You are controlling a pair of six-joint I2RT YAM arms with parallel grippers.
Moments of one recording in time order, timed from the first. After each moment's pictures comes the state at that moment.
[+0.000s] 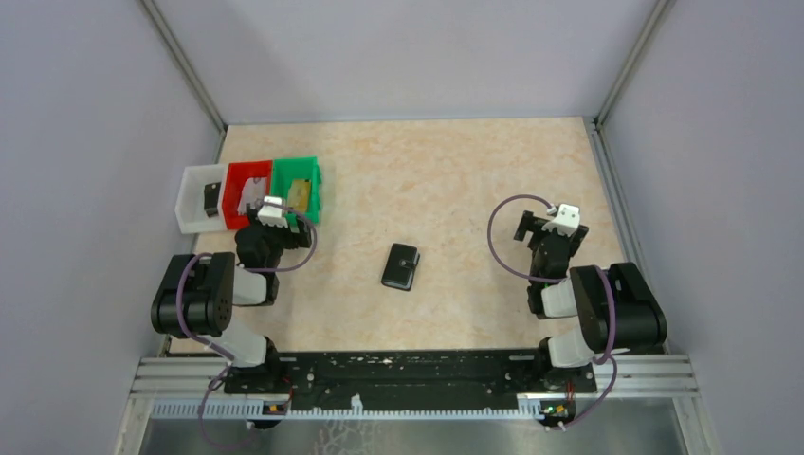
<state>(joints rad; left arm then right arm) 0.02 1.58 0.27 1.14 0.18 0.05 0.08 1.47 0.15 1.21 0.40 0.05</state>
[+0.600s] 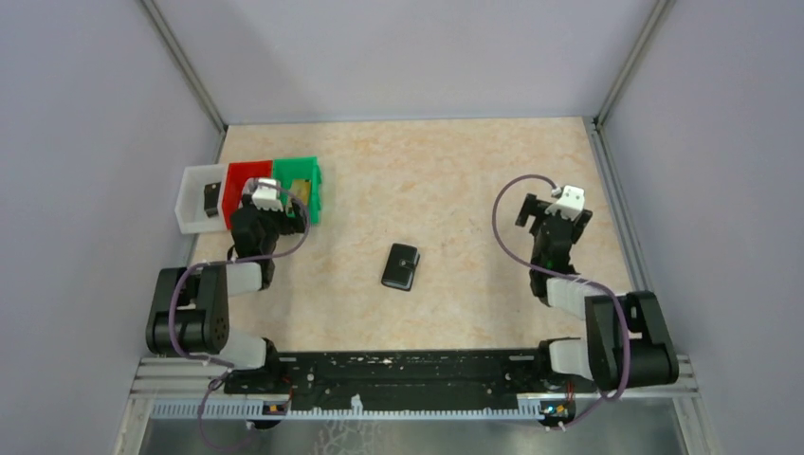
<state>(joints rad) 0.03 1.50 0.33 0.99 0.16 0.03 0.09 1.33 0.24 0.94 0.41 0.07</state>
